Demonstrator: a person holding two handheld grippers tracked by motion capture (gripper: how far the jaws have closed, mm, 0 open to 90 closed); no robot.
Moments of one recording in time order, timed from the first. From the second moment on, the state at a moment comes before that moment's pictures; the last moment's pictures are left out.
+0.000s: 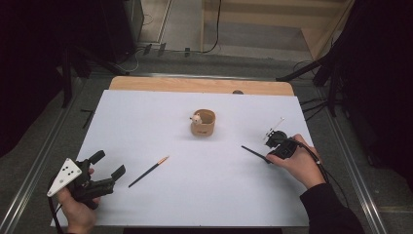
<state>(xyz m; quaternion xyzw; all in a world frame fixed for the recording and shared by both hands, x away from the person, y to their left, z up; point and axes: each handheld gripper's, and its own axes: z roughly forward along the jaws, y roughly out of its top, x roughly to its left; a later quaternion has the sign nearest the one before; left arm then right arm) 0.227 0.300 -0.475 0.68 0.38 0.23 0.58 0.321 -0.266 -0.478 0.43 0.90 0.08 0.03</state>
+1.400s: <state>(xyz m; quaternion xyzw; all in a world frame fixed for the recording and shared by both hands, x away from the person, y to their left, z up) 0.252 0.219 -0.459 0.72 0.31 0.18 0.59 0.285 -0.245 -0.453 0.41 0.87 0.24 0.10</state>
